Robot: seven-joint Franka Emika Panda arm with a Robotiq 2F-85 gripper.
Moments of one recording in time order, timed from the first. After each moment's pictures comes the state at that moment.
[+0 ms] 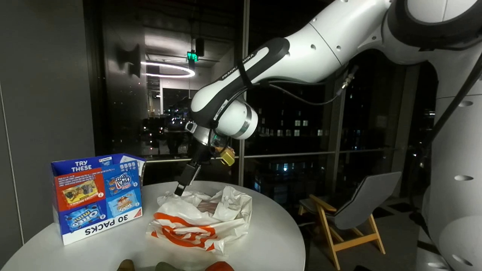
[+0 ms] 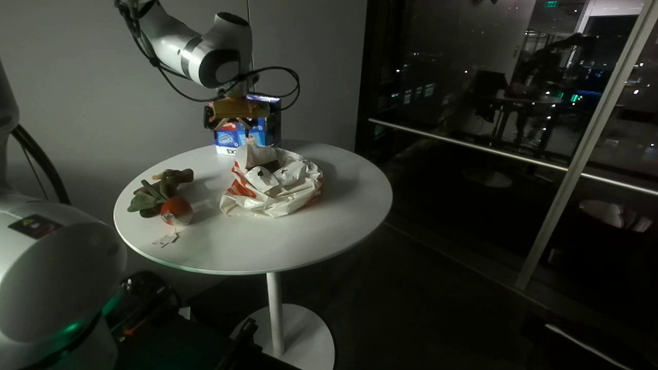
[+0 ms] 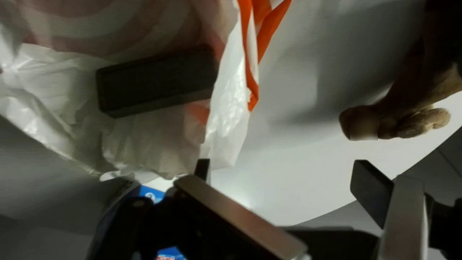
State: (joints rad) arm 0.14 0.05 0.17 -2.18 0.44 2.56 -0.89
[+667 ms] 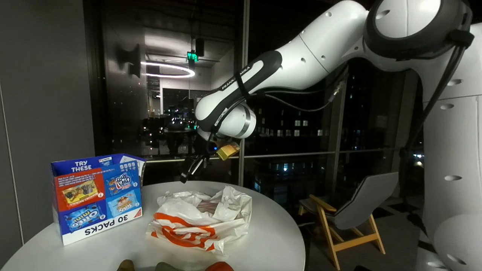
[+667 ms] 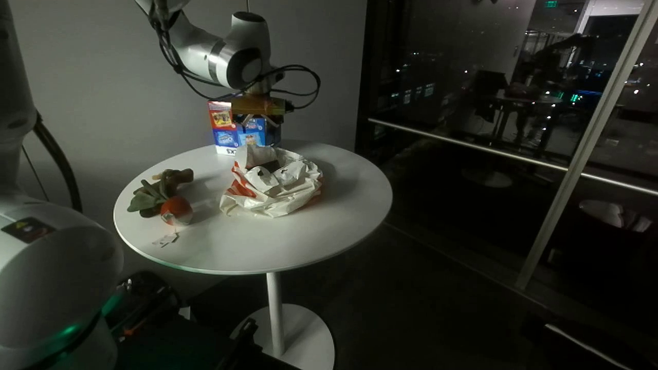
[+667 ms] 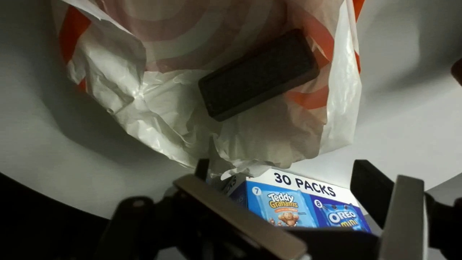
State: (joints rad) arm 0.09 0.14 0.13 -2.09 0.27 2.64 -0.57
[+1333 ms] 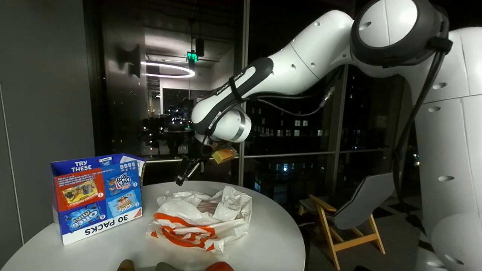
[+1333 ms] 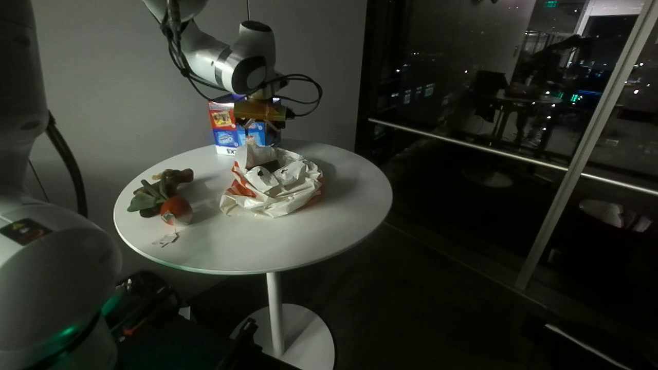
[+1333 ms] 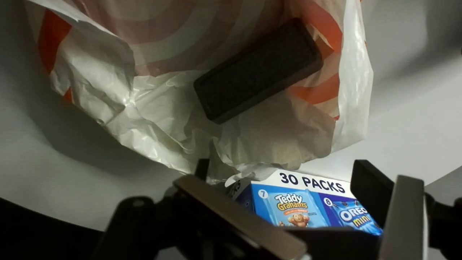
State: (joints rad) arm 0.07 0.20 0.15 -2.04 0.31 2.64 -0.54
